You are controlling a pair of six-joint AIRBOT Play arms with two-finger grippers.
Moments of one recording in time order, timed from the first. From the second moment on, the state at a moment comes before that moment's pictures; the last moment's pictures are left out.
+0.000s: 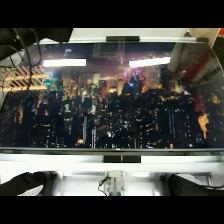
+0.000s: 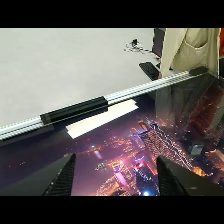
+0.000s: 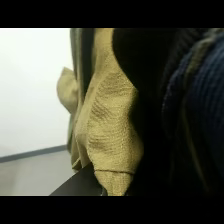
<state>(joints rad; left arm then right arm) -0.56 -1.18 1.79 1.62 -0.77 -1.58 -1.55 -1.25 1.93 -1.68 0.79 1.86</state>
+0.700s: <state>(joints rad) -0.56 -1.20 1.79 1.62 -0.77 -1.58 -1.63 -1.22 1.94 -1.50 0.93 1.76</state>
